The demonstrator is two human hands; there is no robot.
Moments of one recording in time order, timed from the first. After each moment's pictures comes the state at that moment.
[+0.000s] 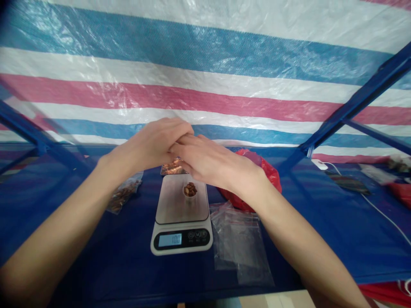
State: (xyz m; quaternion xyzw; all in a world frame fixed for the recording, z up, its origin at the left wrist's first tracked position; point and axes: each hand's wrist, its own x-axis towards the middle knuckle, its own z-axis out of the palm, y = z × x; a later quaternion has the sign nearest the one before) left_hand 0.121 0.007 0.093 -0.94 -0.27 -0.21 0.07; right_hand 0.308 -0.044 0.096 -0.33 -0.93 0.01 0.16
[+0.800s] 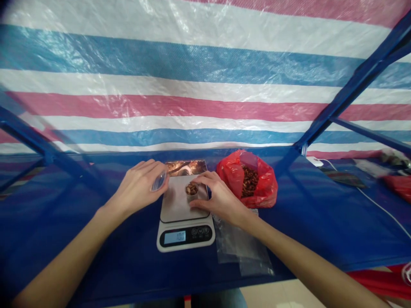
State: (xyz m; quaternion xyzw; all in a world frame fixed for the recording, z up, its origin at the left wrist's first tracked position) left_hand 0.068 -0.043 0.008 -0.89 -0.38 -0.22 0.11; right_hand 0.336 -0.090 -0.027 -0.48 -0.77 0.25 0.34
